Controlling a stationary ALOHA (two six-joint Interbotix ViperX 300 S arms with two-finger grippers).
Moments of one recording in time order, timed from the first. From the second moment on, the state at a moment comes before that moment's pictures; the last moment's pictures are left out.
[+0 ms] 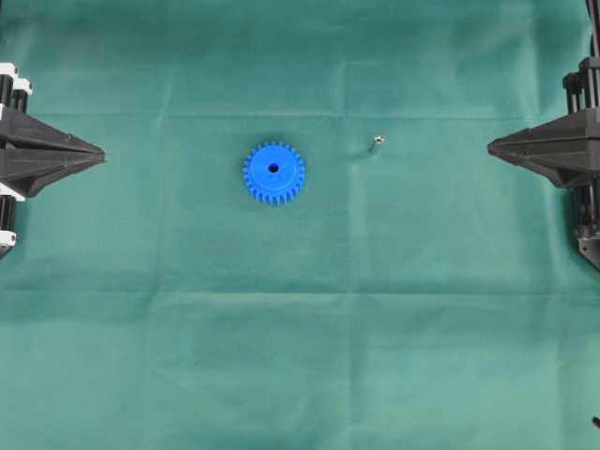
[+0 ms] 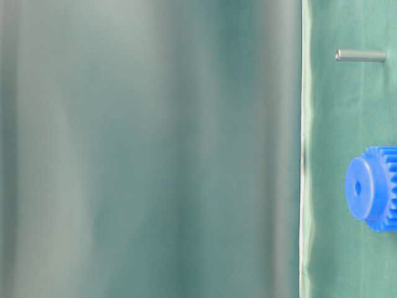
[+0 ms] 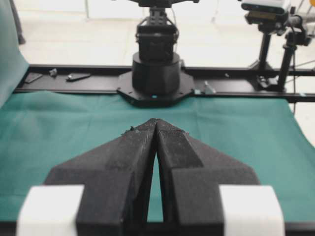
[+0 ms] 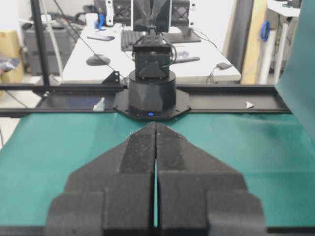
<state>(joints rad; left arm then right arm) 0.00 -0.97 1.18 0.00 -0.29 0.00 0.00 -0.96 1.17 0.00 -0.30 -0.01</state>
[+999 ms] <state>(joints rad) 0.00 -0.96 1.17 0.01 -0.23 0.00 -0.22 -0.43 1.16 0.00 -0.48 -0.03</state>
